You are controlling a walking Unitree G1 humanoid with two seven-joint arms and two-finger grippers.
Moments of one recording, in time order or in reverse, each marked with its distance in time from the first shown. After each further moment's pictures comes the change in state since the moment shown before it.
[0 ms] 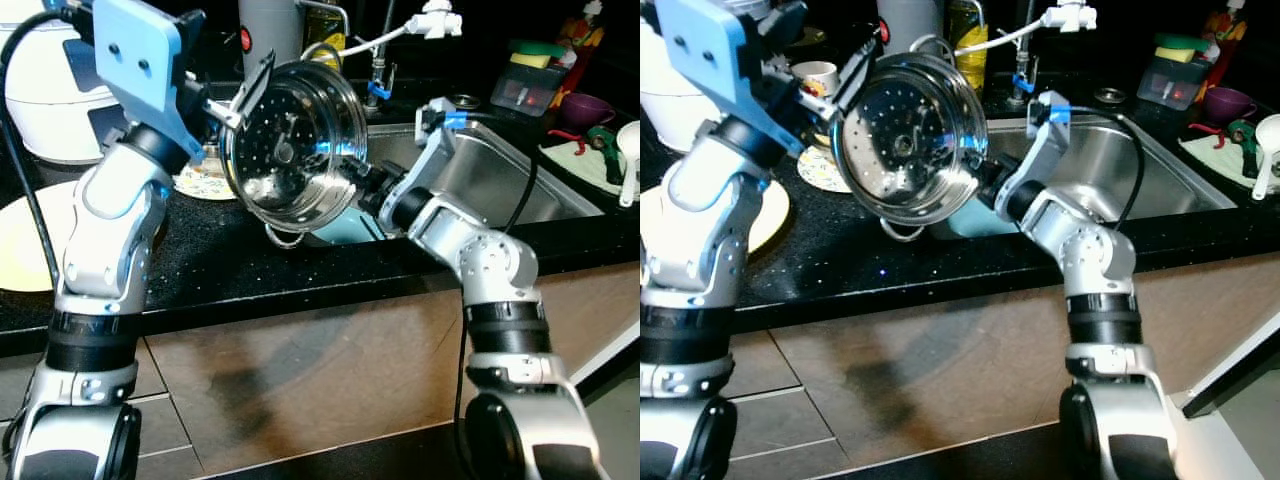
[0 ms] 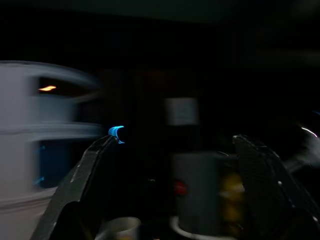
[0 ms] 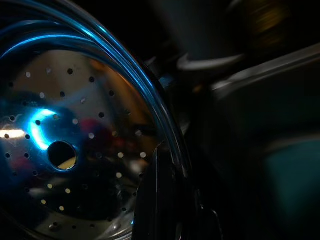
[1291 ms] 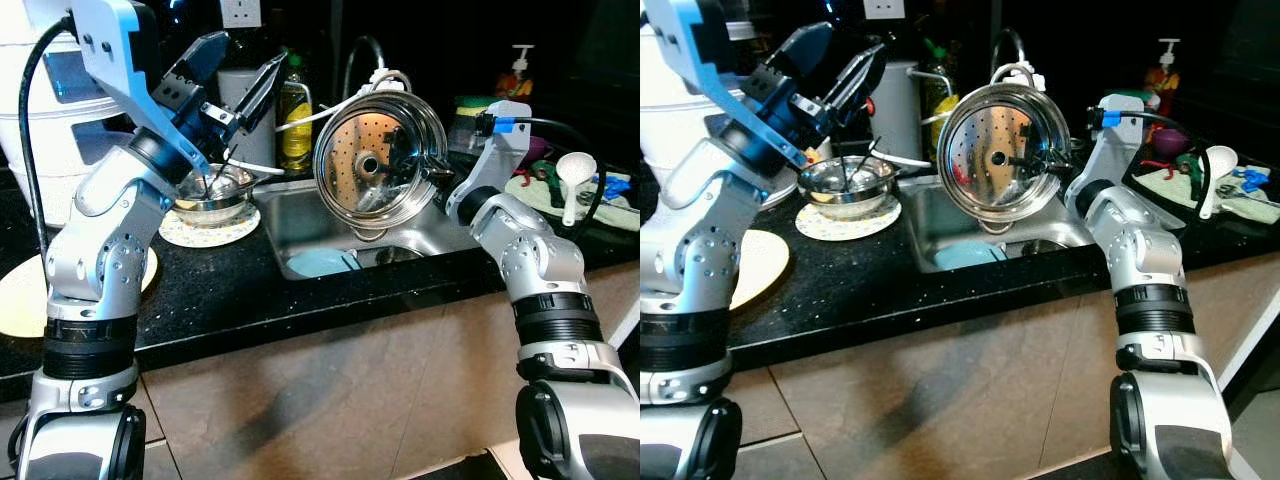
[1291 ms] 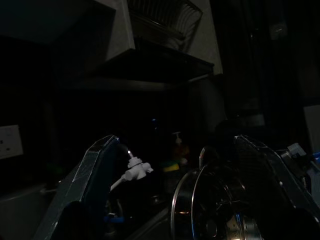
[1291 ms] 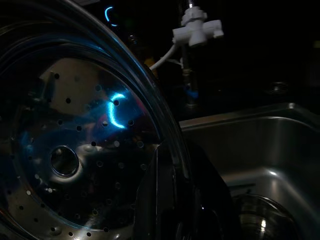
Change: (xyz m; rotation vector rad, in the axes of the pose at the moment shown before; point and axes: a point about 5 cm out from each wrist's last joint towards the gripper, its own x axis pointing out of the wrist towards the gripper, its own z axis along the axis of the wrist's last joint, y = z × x) left arm -0.017 -0.068 -0.013 -0.355 0.157 -0.471; right arm -0.010 -0.041 0.008 -0.372 -0.007 -0.306
